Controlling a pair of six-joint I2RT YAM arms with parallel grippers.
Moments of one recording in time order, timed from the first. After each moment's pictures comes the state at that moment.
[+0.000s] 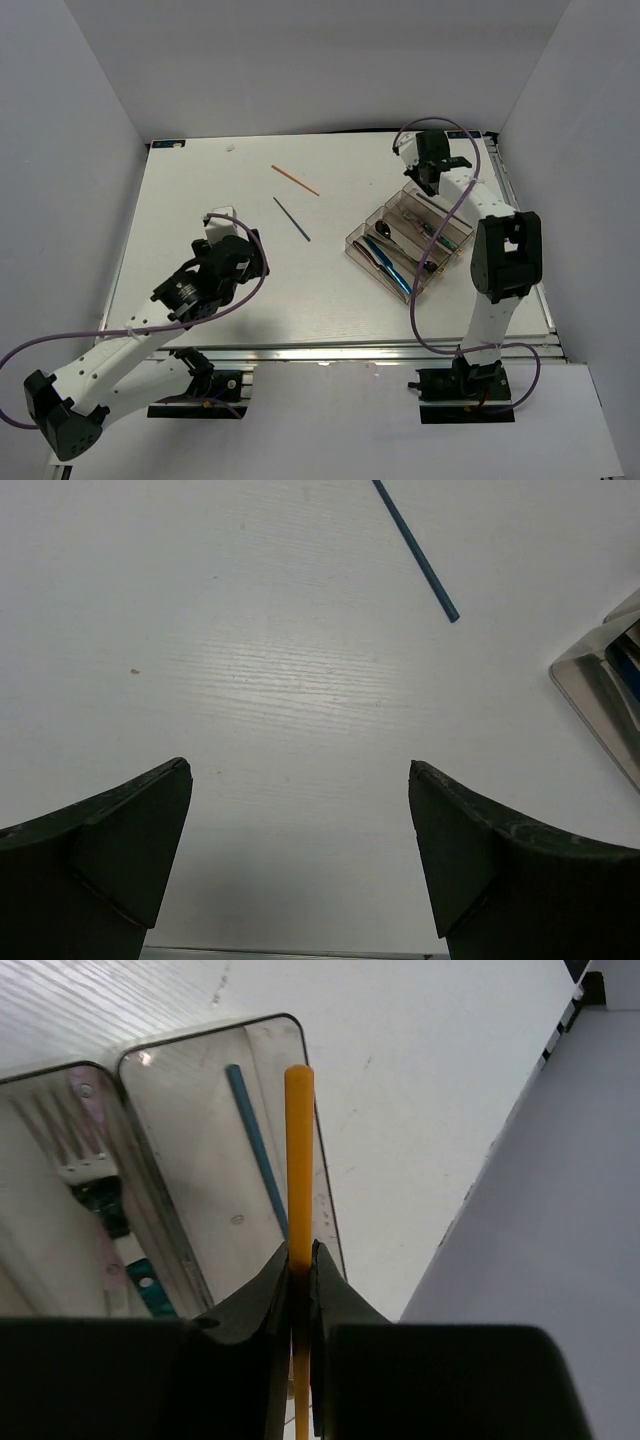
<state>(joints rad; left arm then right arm) -0.75 0.87 0.81 -0.64 -0.63 -0.64 0.24 1.90 1.53 -0.50 0.24 -0.62</state>
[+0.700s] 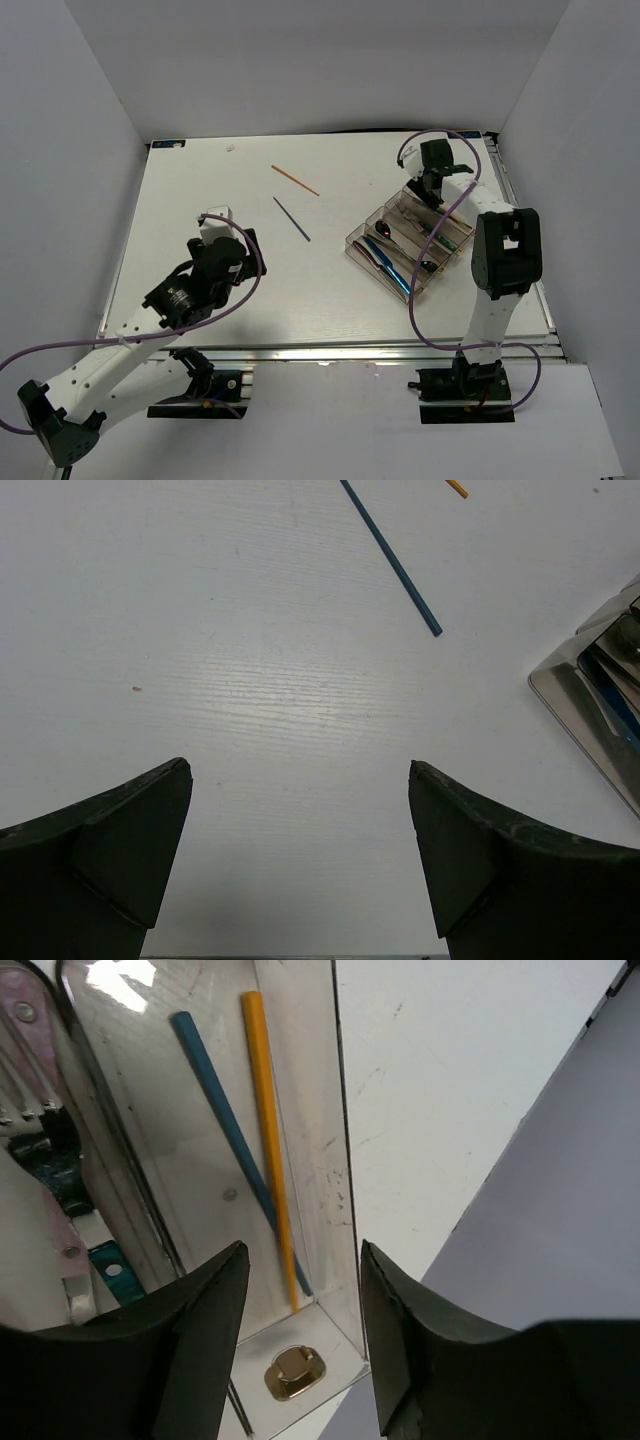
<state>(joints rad) -0.75 0.81 0.81 -0.63 -0.63 -0.59 0.19 1.94 1.47 -0.47 0.27 -0.71</state>
